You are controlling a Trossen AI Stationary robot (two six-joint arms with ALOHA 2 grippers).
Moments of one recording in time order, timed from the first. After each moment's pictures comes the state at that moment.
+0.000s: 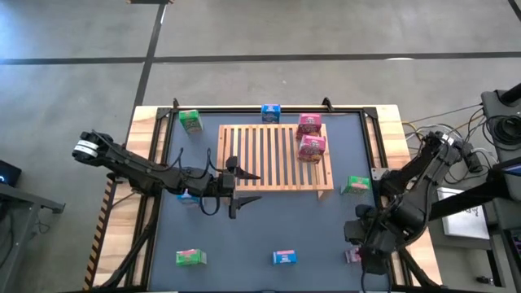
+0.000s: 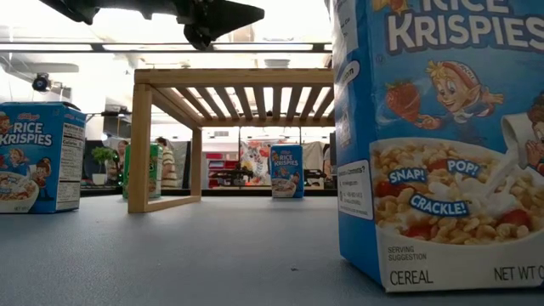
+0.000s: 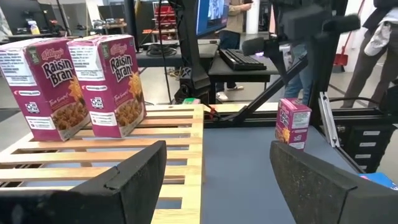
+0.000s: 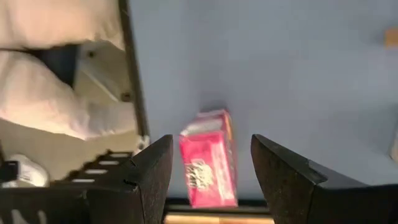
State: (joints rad) left arm -0.26 1.37 0.69 0.61 -0.30 0.01; right arm 0.86 1.42 1.38 -1.22 -0.04 0.99
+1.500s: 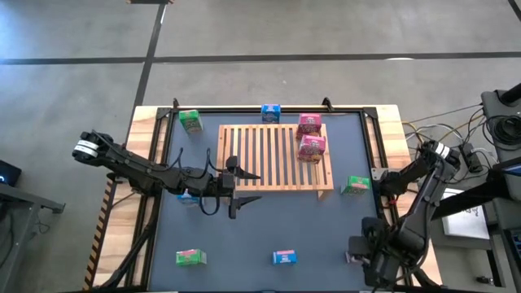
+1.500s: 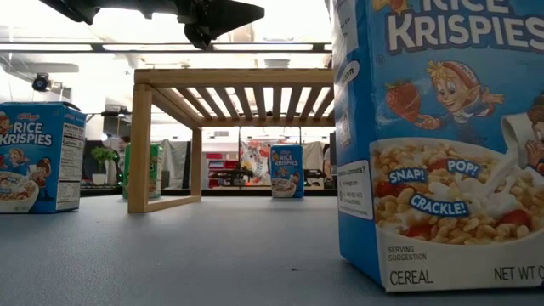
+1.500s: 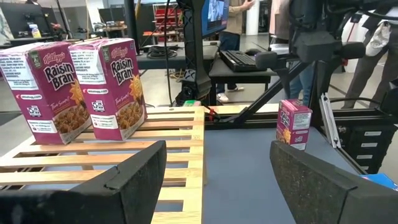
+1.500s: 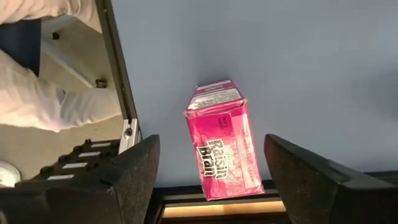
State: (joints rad) left arm -0.26 1.37 0.69 0.62 -0.30 0.02; right arm 0.99 1.54 1.38 -1.23 -0.02 1.14
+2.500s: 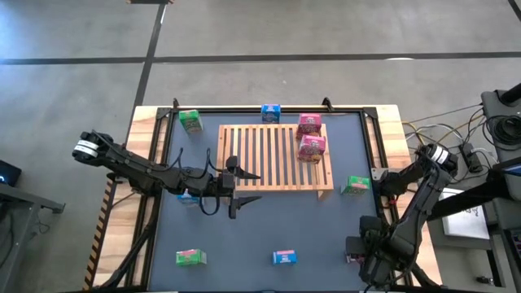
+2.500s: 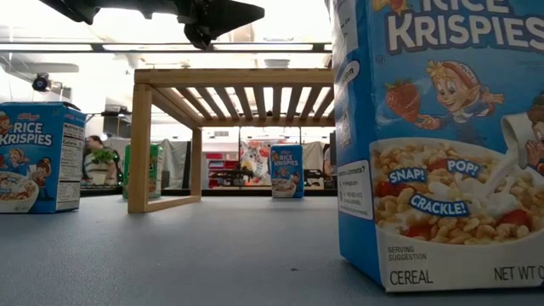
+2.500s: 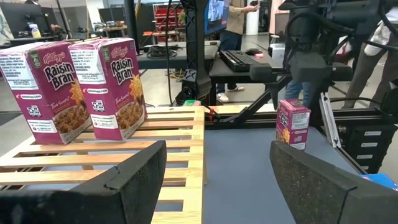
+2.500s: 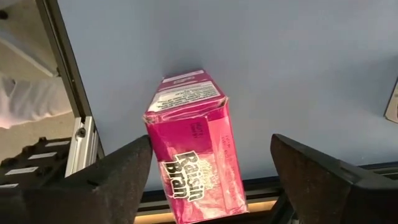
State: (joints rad) left arm -0.26 1.37 0.69 0.62 -0.30 0.02; right arm 0.99 1.58 1.30 -1.23 -0.03 1.10
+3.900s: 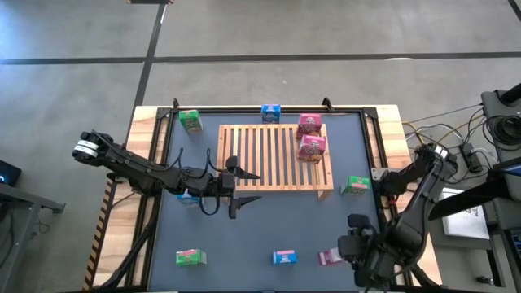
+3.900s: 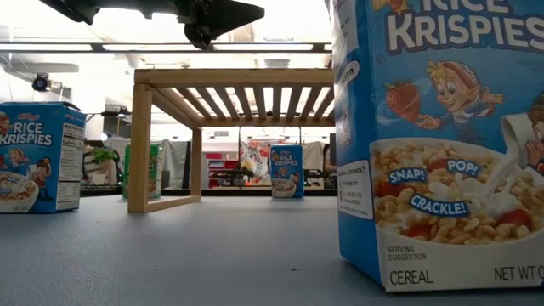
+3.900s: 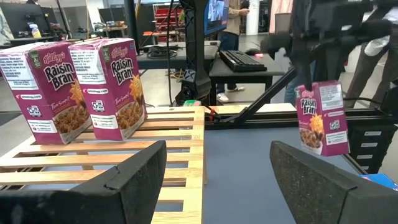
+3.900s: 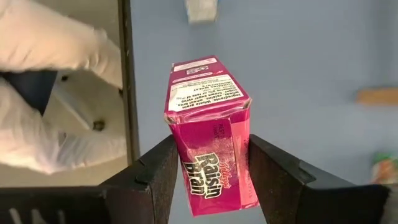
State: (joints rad) left arm -0.26 1.37 0.69 0.62 -0.30 0.02; right arm 0.91 1.58 1.56 -1.25 0.16 0.94
